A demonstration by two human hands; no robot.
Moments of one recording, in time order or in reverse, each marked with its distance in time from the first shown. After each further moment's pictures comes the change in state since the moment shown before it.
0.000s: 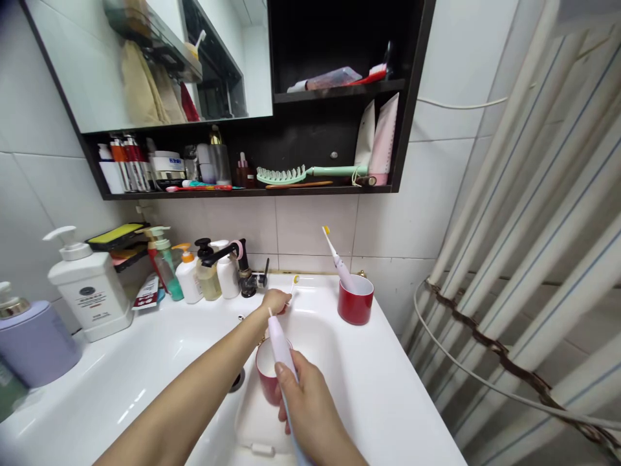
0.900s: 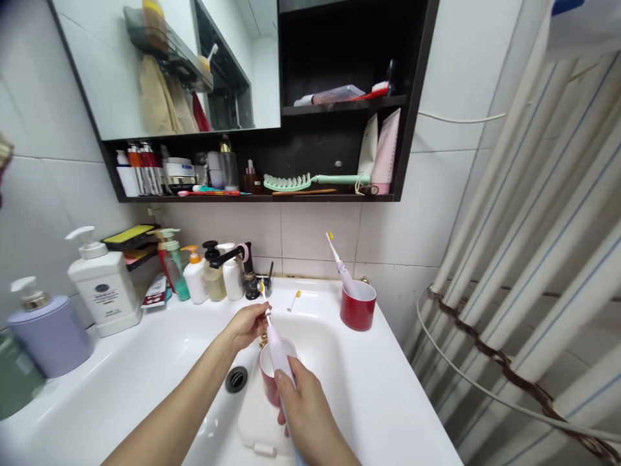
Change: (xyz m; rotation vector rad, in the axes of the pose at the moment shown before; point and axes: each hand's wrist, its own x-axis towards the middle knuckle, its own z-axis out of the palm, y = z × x) left_hand -0.047 -0.006 -0.062 -0.222 -0.140 0.068; right_hand -0.001 0.005 0.004 -0.068 -0.024 0.029
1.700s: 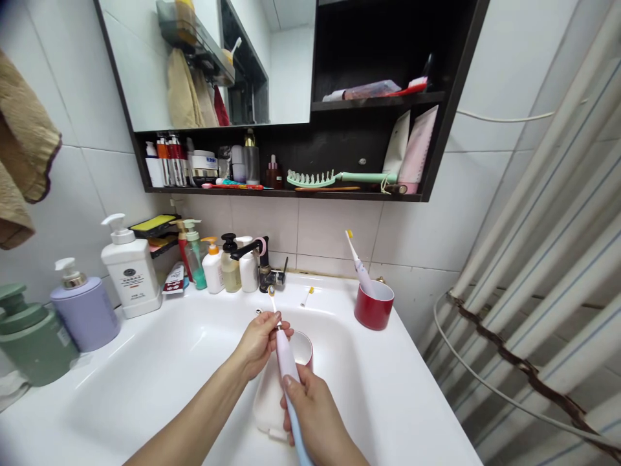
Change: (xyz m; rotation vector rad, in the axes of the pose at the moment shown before) left_hand -0.058 -0.009 -0.007 -0.292 -0.099 0.021; right_hand -0.006 0.001 0.025 0.191 -0.093 0.136
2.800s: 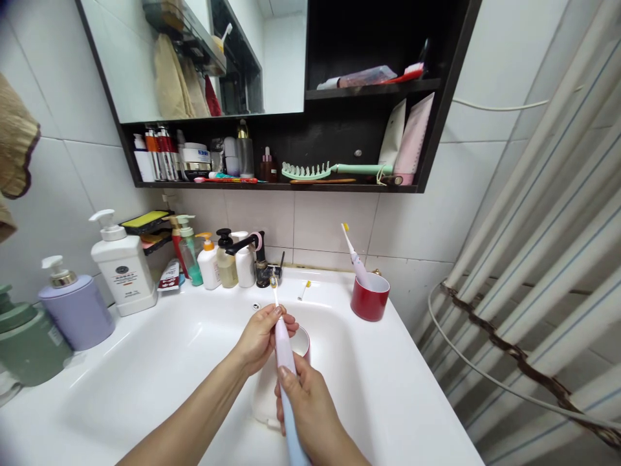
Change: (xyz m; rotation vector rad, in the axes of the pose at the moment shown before) left_hand -0.007 -0.003 0.007 0.036 -0.203 0.096; right_hand -0.003 0.005 0.002 0.036 0.001 -0.135
